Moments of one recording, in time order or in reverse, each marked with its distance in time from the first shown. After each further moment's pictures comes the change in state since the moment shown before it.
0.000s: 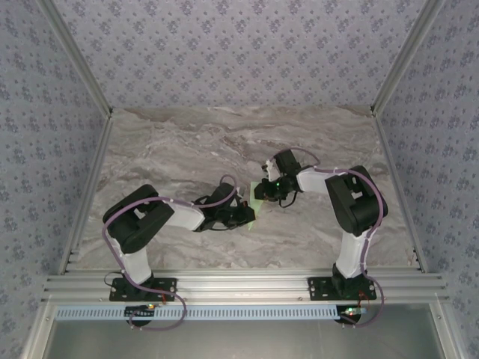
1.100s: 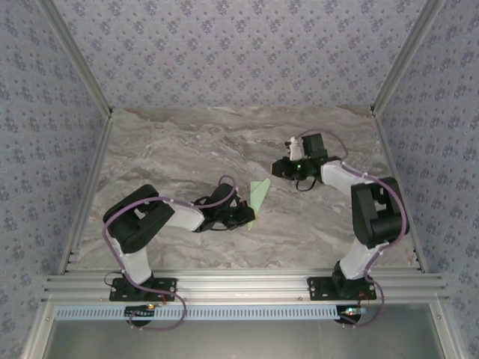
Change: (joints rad) left arm -0.001 0.002 -0.002 0.014 -0.006 -0.041; right arm -0.137 -0.203 -0.022 0.045 -0.044 -0.014
